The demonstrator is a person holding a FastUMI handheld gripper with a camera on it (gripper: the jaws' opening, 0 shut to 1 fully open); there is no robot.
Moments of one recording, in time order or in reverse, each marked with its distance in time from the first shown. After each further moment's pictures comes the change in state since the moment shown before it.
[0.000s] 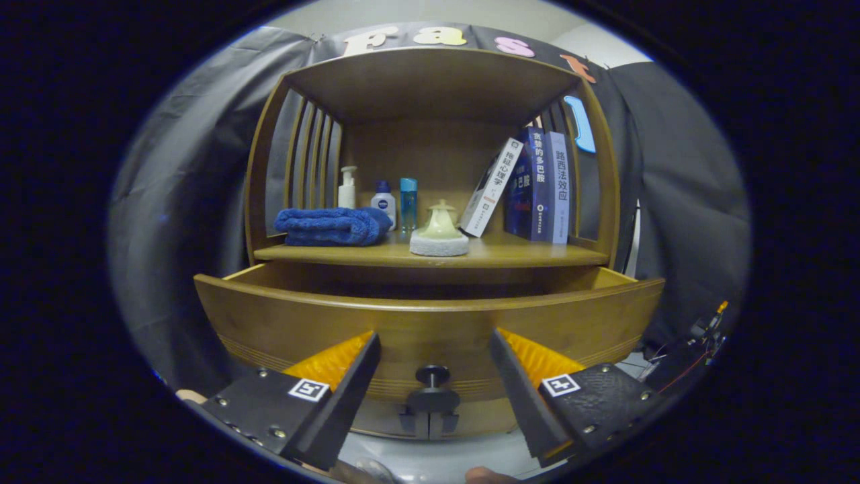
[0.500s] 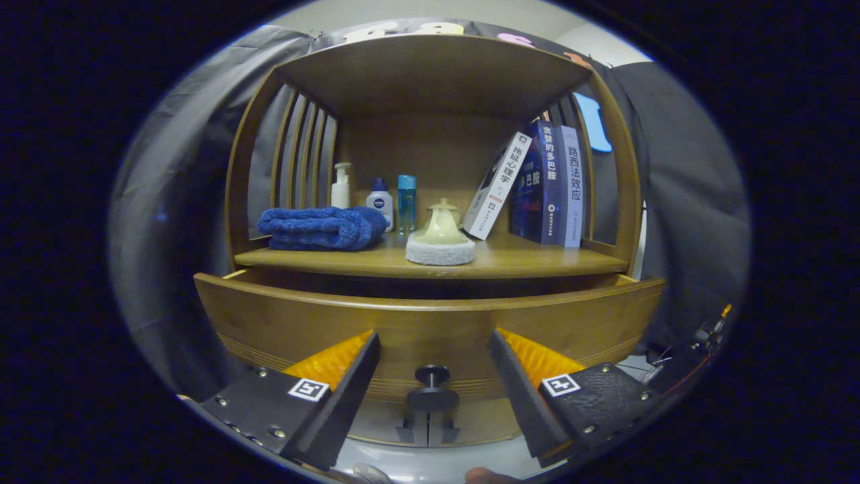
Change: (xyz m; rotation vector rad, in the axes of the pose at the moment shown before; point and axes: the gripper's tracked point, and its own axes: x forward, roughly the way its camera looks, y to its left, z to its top) arm 0.040 0.002 0.005 -0.003 0.006 -0.002
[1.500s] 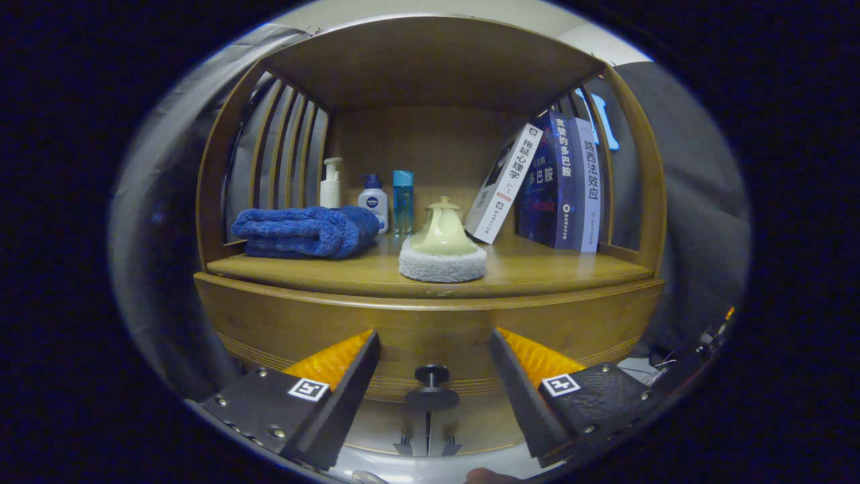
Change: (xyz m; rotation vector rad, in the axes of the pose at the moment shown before) arm 0.048 0.004 0.007 0.001 0.005 -0.010
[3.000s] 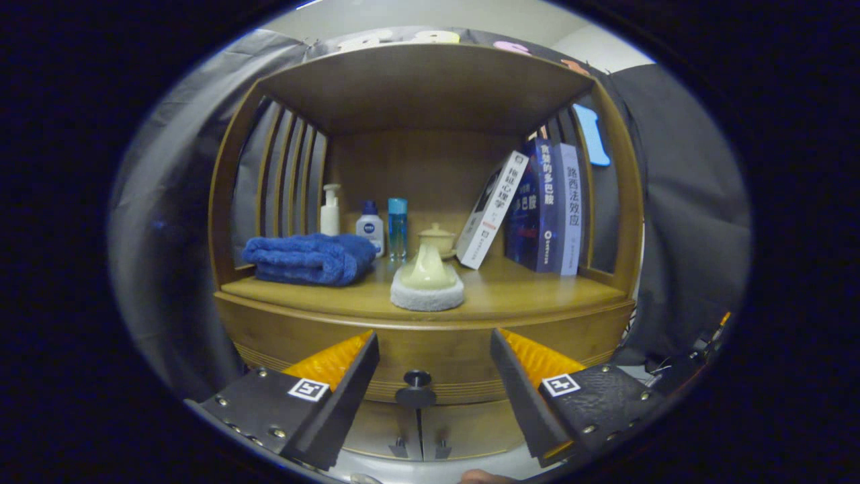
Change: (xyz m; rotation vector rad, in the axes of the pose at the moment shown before) arm -0.046 -0.020 0.048 0.012 -0.090 0.002
